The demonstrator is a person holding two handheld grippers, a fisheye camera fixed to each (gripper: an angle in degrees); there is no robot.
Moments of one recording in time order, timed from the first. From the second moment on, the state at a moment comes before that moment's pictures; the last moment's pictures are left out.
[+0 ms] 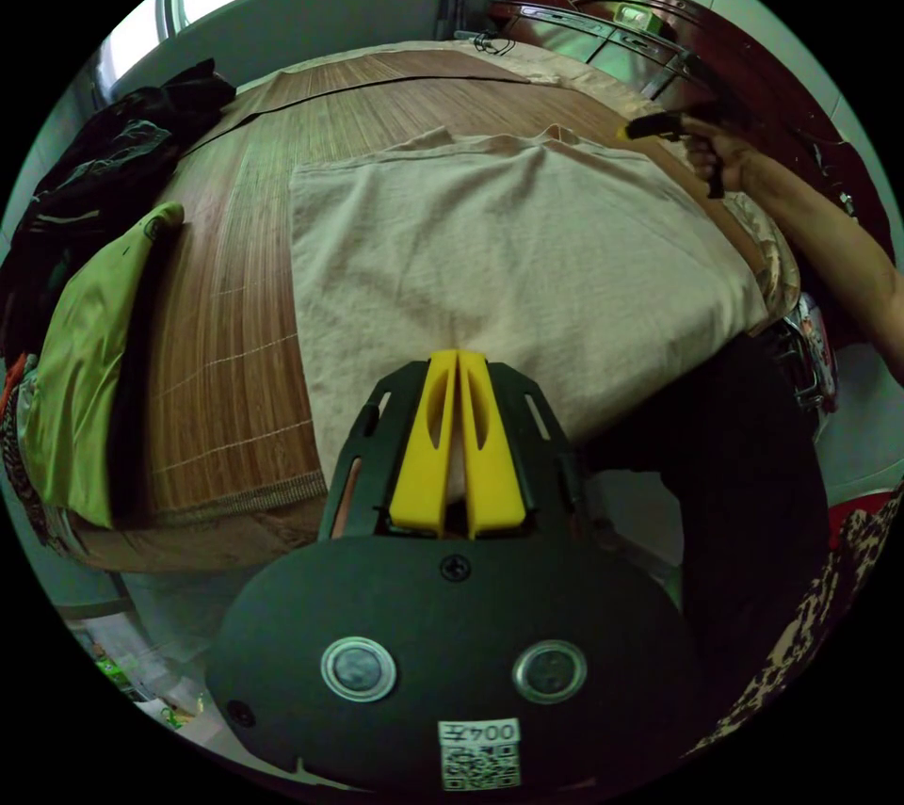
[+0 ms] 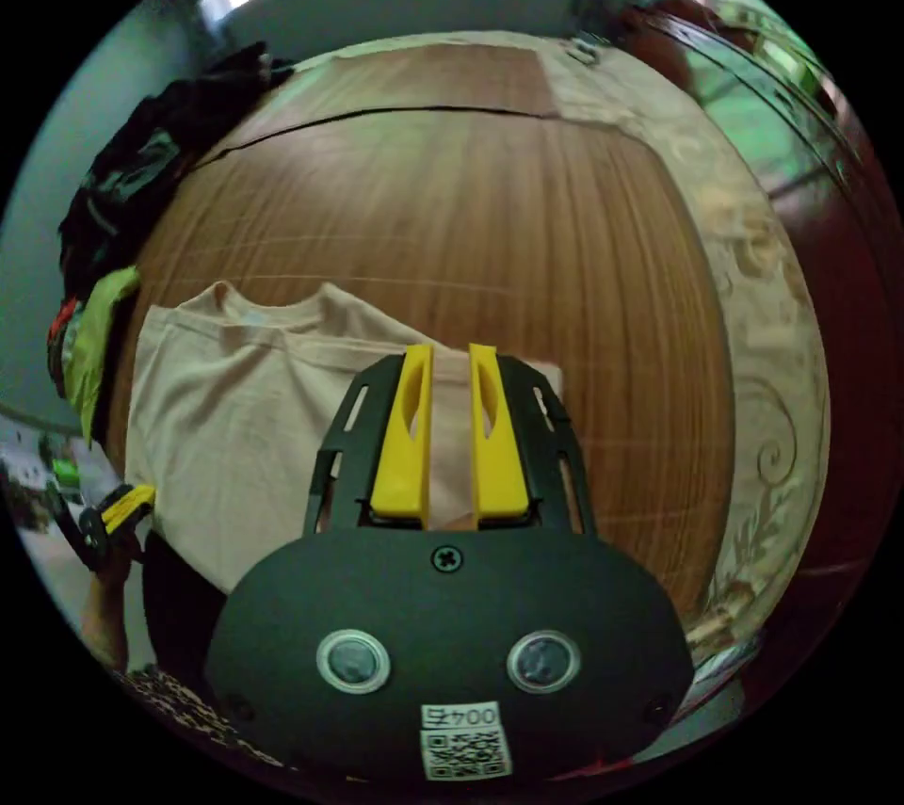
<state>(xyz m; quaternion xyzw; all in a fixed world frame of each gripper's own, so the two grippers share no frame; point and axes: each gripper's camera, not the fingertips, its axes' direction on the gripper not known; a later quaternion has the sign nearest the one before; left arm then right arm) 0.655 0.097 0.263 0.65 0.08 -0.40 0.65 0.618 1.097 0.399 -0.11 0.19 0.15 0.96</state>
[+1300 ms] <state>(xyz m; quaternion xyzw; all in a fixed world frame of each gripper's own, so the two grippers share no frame) 0.374 0.014 0.217 0.61 0.07 -0.47 0.64 0.630 1.150 0.372 -0.08 0.20 0.16 0.96</state>
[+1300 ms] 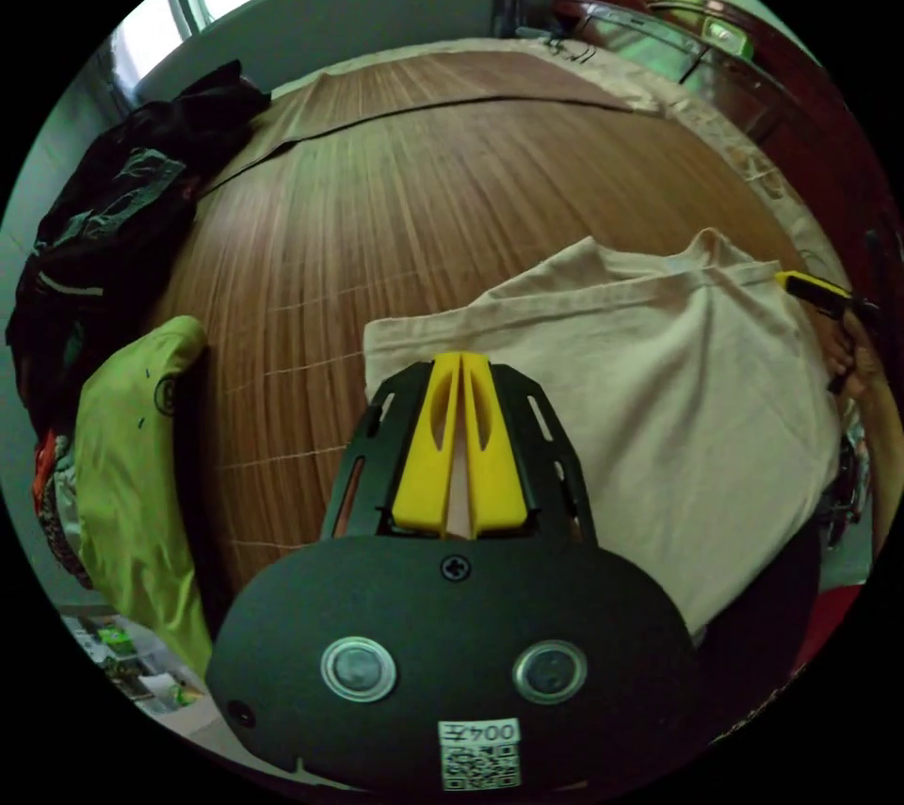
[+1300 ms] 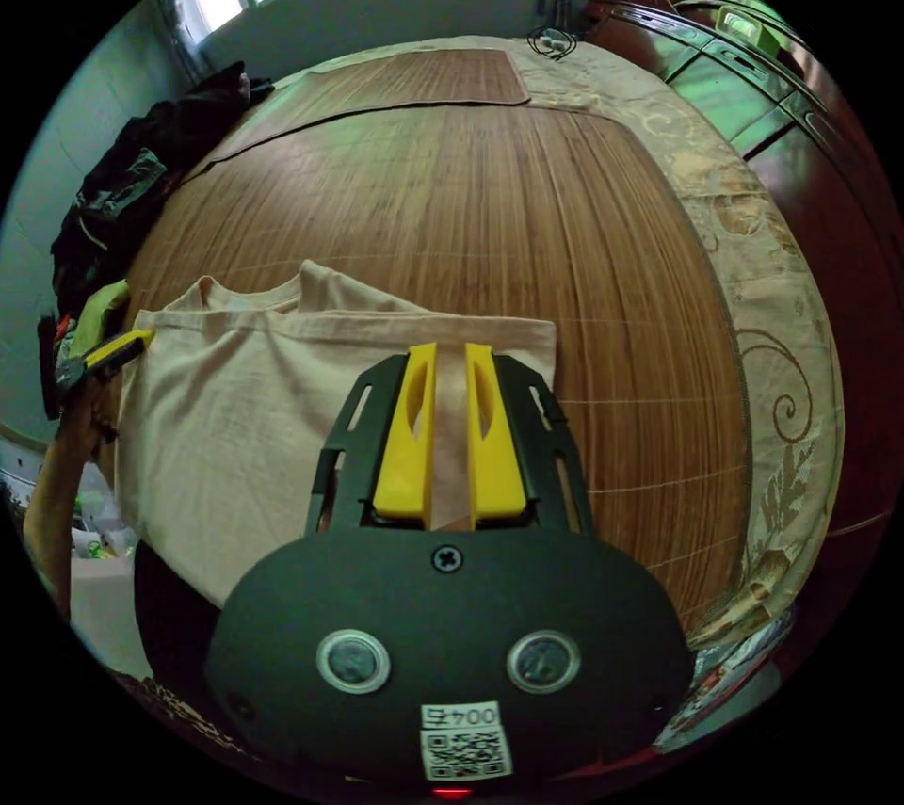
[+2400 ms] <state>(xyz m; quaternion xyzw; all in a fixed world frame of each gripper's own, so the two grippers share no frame) 0.403 -0.079 0.000 0.66 0.13 -0.29 0.69 0.557 1.135 0.448 -0.11 0.19 0.03 0.98</state>
